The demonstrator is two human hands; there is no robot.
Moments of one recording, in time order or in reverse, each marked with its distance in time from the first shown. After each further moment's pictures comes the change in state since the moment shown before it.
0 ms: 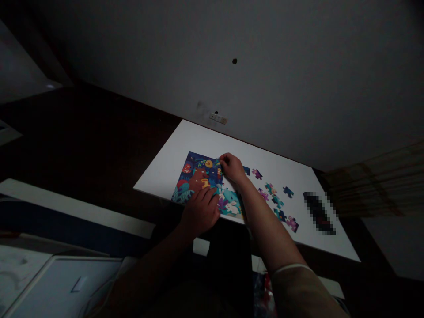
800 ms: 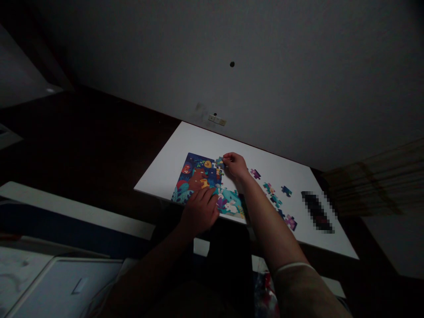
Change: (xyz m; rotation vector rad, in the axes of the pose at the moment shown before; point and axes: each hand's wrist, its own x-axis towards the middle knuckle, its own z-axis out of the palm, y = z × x) left_hand 0.001 0.000 -0.002 0.004 0.014 -0.002; right_hand 0.011 0.012 -0.002 0.319 0.105 0.194
